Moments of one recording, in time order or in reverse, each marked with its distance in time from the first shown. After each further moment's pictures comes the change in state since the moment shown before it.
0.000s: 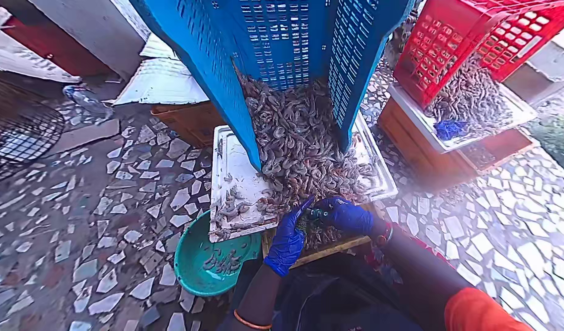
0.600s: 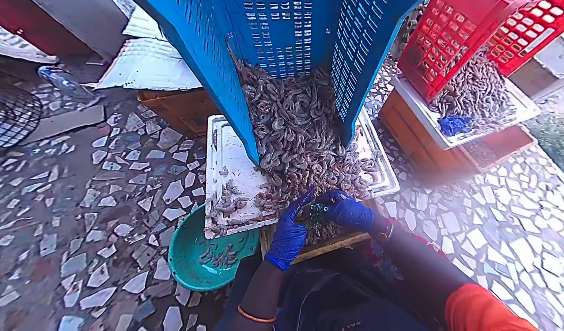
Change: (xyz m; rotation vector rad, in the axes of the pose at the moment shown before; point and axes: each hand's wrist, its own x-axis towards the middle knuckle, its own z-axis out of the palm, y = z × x) left_hand 0.012 -0.018 0.008 -0.186 0.075 0.010; right_hand 0.011 0.008 0.004 0.141 0.049 0.013
